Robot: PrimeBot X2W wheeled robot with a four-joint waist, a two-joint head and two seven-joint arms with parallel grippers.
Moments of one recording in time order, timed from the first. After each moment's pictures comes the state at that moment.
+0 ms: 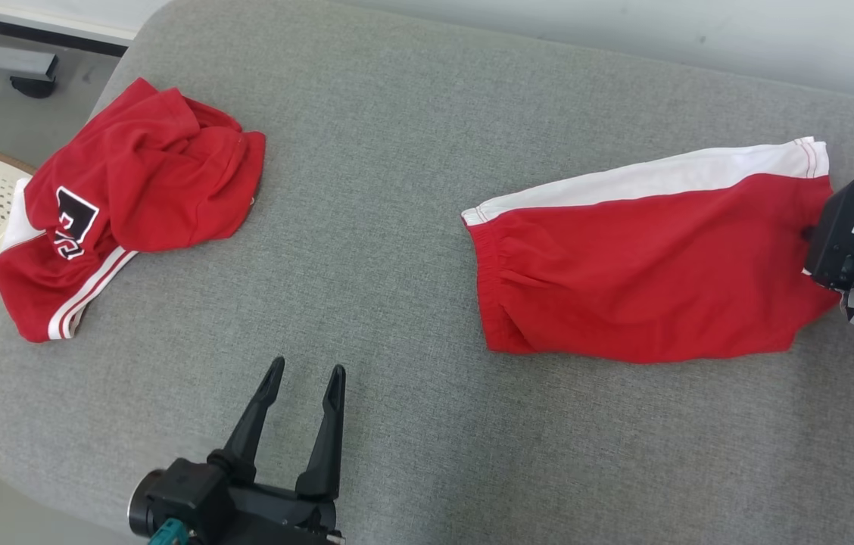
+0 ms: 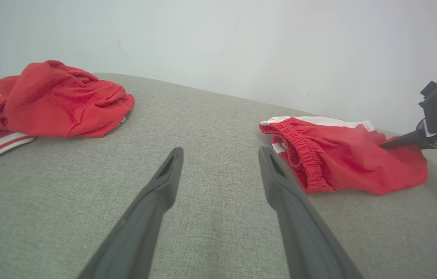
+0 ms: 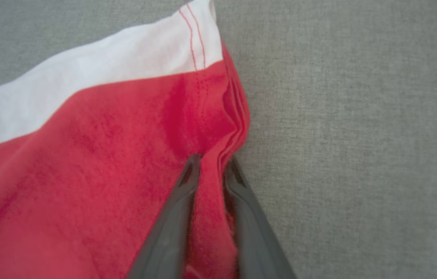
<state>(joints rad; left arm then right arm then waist) -0.13 0.15 -0.34 0.06 -0.41 -0.05 -0.26 -1.08 -0.39 0.05 1.28 0.34 0.13 0.52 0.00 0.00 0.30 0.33</state>
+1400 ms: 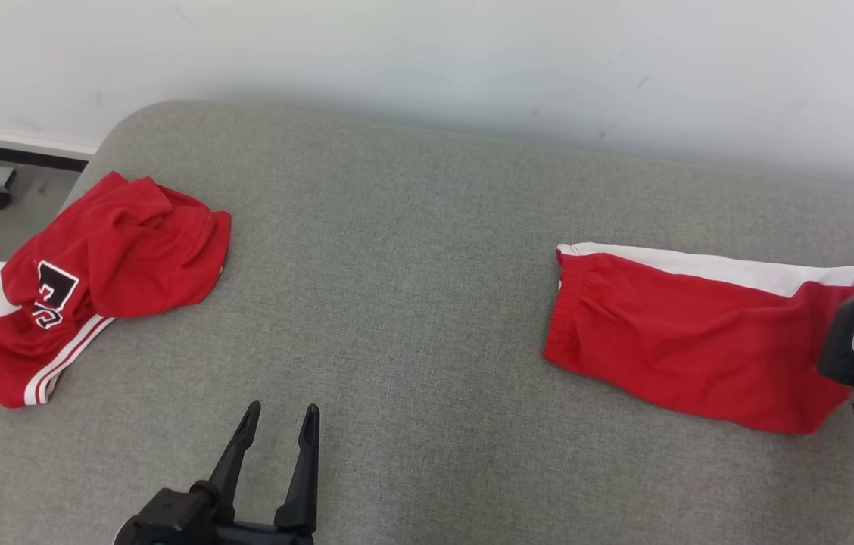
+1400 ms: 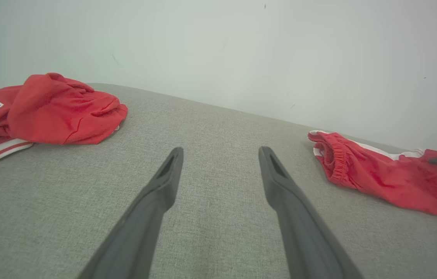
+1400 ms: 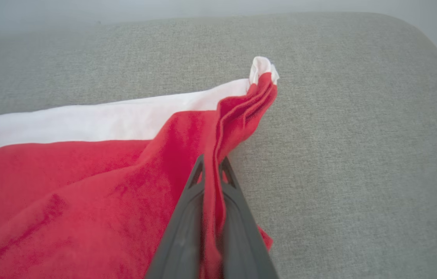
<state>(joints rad) -0.06 0.17 -0.31 0.11 -0.43 -0.02 -0.25 -0.86 -0.38 -0.27 1.27 0.03 0.13 0.21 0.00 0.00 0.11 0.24</state>
